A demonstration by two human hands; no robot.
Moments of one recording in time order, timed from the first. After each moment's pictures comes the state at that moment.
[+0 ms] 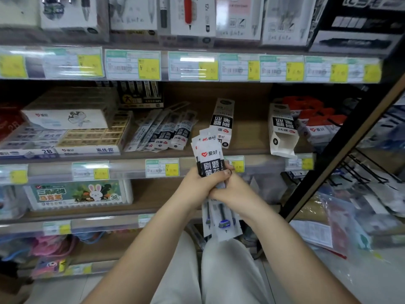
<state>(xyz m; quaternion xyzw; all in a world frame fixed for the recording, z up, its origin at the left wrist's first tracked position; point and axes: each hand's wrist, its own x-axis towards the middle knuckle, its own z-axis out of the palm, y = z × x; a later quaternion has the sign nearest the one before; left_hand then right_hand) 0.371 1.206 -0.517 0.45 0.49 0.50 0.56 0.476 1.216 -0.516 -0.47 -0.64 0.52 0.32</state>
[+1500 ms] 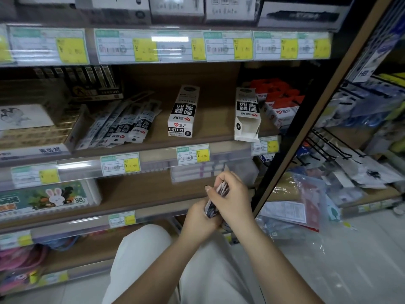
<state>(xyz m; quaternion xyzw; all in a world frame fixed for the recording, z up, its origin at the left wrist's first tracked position) 0.446 1.191 -0.634 0.61 0.55 0.39 0.42 0.540 1.207 -0.585 -0.55 -0.65 0.25 0.46</state>
